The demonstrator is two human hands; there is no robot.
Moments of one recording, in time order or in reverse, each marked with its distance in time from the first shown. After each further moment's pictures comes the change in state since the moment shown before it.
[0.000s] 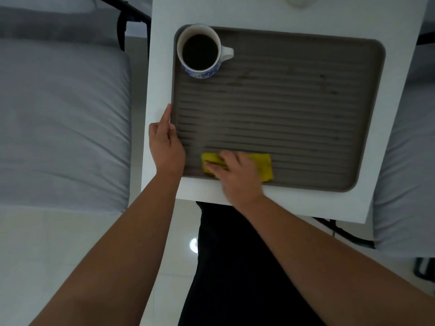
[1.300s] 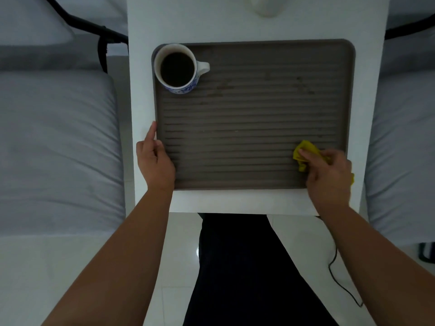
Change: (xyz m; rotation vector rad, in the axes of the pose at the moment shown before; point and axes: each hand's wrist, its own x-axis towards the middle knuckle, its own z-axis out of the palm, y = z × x) left_hand -0.001 0.005 0.001 -0.007 0.017 -0.032; right_hand -0.076 0.122 -0.091 -0.086 0.110 0.735
